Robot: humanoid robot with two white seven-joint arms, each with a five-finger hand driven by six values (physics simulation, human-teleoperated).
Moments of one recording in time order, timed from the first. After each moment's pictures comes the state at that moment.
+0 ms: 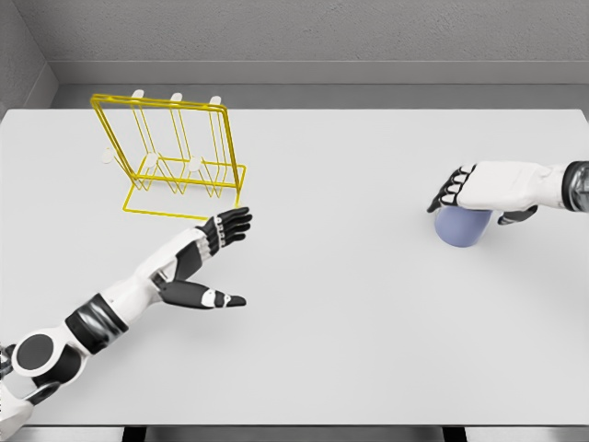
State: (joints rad) left arm -0.26 0.84 -0.92 -1.80 0.74 -0.31 0.00; right arm -0.76 -0.95 0.80 -1.47 0.54 -0.61 0.60
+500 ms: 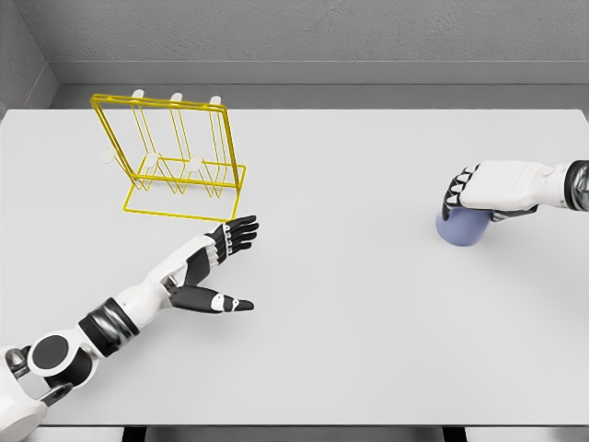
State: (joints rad) left arm -0.26 0.80 -0.93 -1.76 0.74 -0.28 0.00; right arm -0.76 -0.95 0.79 -1.47 0.54 -0.61 0.61
